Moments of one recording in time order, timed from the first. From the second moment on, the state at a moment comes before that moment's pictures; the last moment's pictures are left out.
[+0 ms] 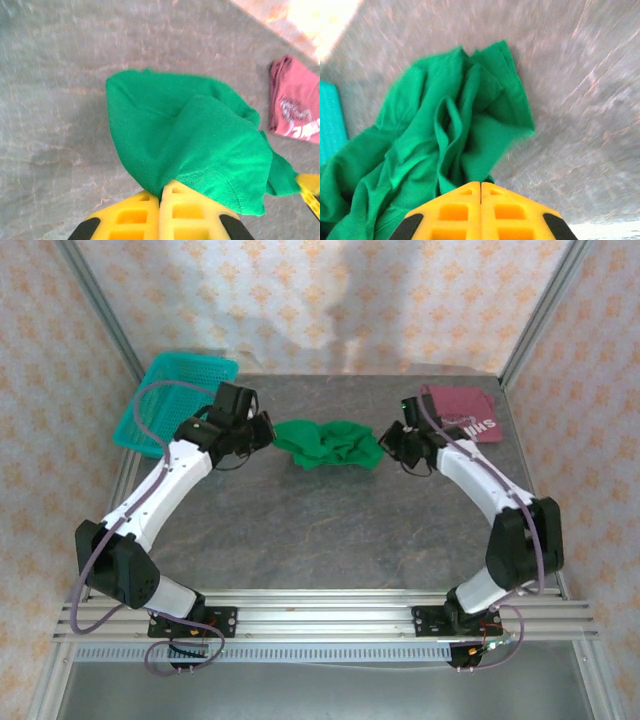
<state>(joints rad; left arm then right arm) -0.31 1.47 1.40 -0.73 0.07 -0.75 0.28 1.52 1.23 -0.58 -0.14 0.90</state>
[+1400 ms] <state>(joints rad) -0.10 1.07 0.88 -0.86 0.12 -0.84 0.30 1.78 1.20 -0.66 -0.35 0.77</state>
